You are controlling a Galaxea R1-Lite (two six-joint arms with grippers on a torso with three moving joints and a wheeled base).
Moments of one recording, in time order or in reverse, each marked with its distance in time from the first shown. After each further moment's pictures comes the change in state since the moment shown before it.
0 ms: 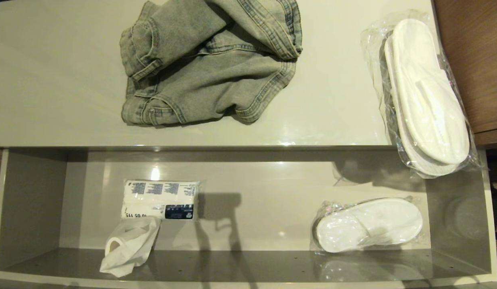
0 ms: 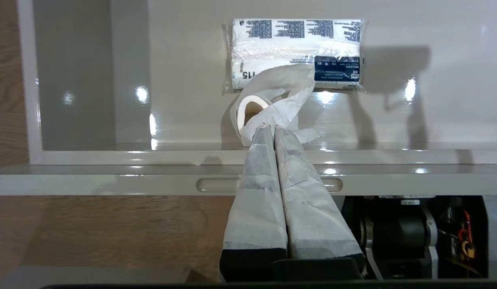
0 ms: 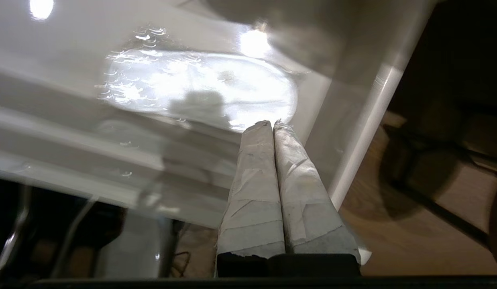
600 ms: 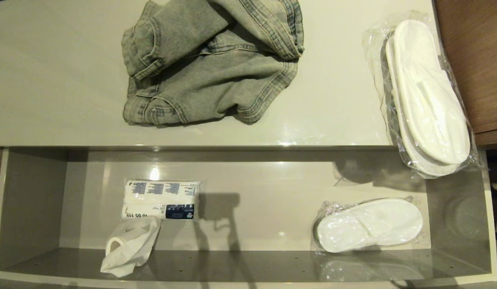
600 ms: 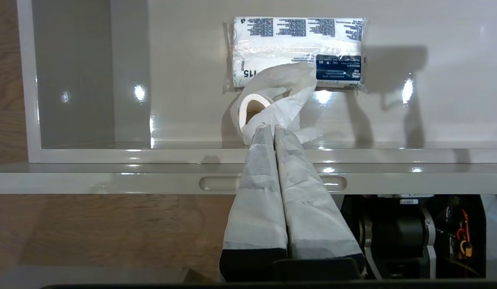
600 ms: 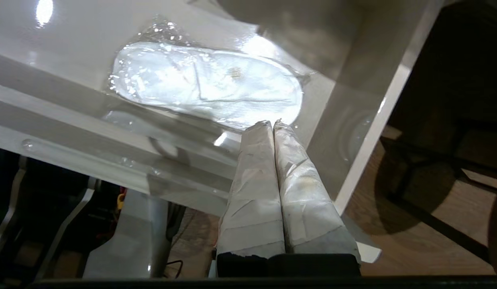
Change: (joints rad) left arm -0.001 0.000 0.000 -0.001 0.000 0.000; right arm 0.000 -0.131 0.115 -0.037 0.029 -0.026
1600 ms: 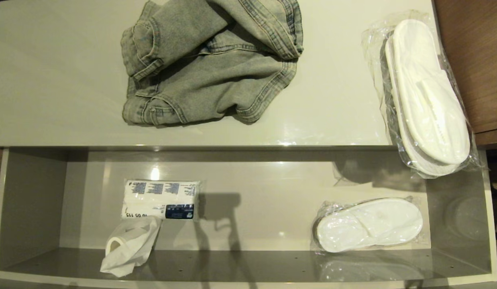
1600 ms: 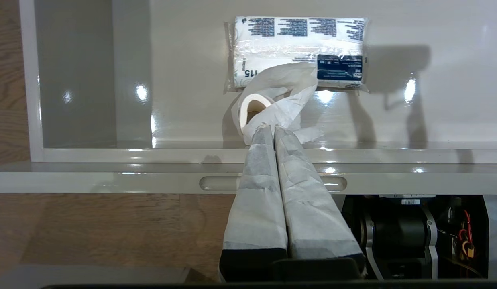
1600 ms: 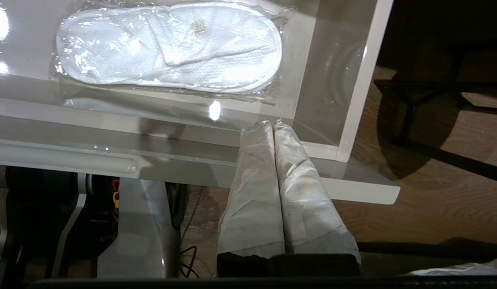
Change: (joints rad) left arm 0.001 0.000 0.000 0.002 0.000 0.000; right arm 0.043 -0.033 0.180 -0.109 -0.198 0.142
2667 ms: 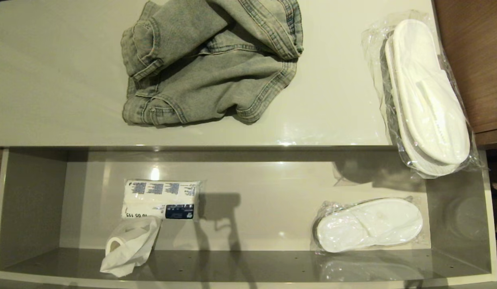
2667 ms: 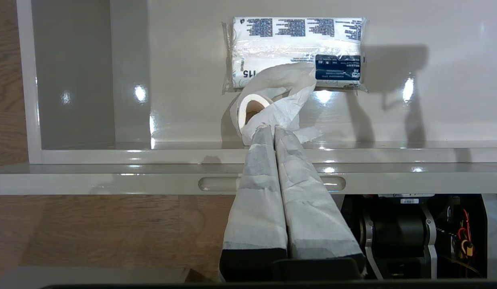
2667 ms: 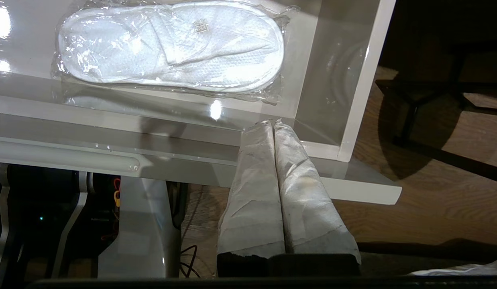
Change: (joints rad) left arm 0.000 0.000 0.000 0.000 0.000 0.002; right arm 0.000 0.000 0.001 0.002 0.004 -0.002
